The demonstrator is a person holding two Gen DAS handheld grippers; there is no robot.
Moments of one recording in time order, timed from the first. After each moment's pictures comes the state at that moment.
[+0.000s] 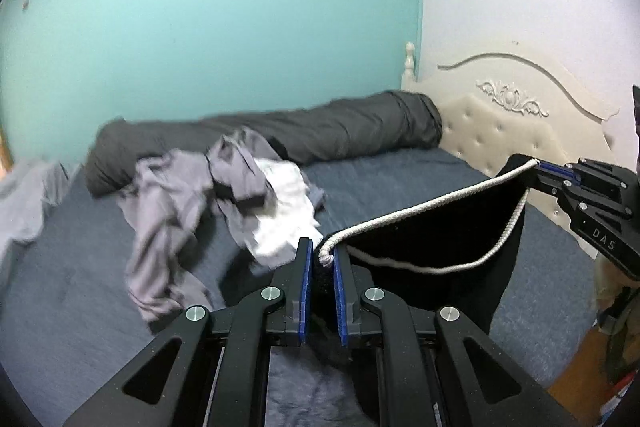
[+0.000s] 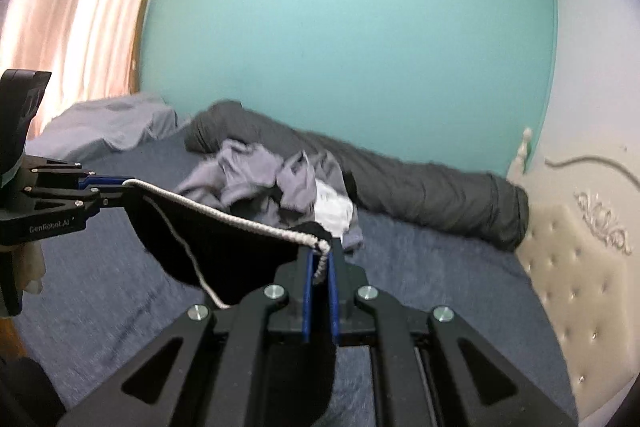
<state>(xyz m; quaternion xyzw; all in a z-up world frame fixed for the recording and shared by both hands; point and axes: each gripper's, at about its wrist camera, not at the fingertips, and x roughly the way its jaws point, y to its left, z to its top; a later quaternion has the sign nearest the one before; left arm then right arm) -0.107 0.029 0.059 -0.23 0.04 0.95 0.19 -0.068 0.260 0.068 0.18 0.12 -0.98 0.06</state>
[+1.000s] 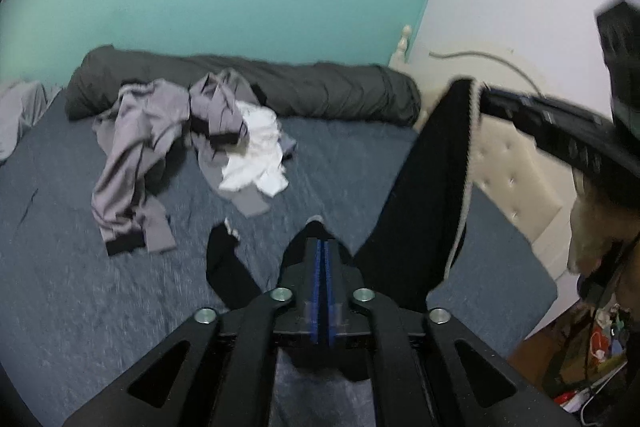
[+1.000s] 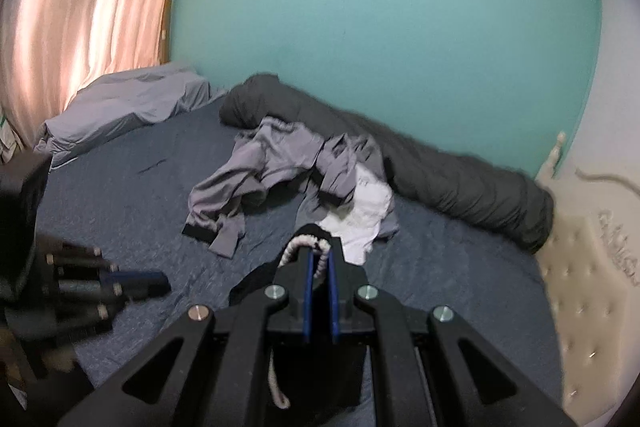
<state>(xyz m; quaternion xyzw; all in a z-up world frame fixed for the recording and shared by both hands) -0.085 0.014 -0.018 -0.34 -0.06 0.91 0.23 -0.098 0.199 0.074 0.27 0.14 -0.95 0.11</state>
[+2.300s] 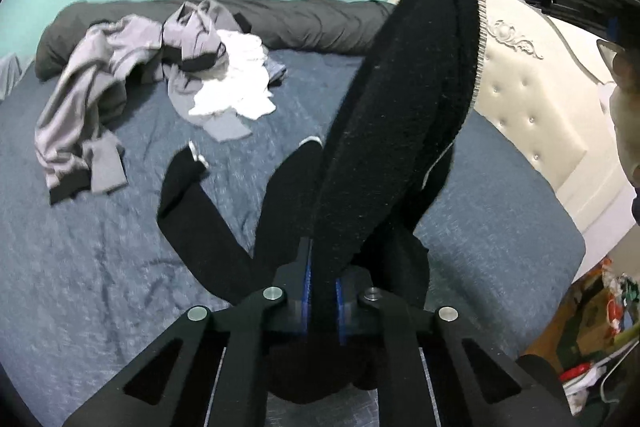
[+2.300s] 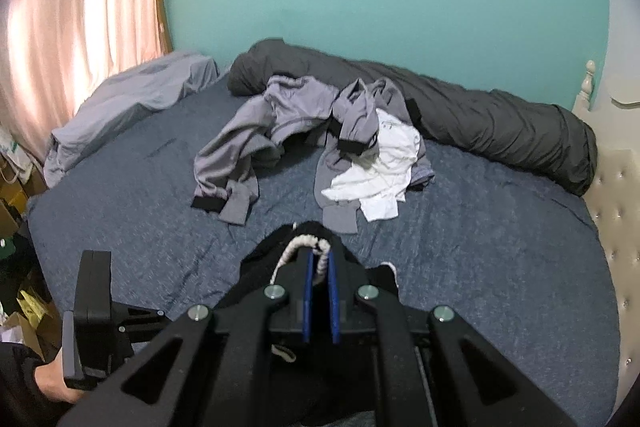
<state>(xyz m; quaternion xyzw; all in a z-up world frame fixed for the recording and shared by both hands) -0.116 0.072 -0.135 -0.39 -0.01 0.89 0.25 -0.129 0.254 0.011 0.31 0.07 -0.93 0.15</state>
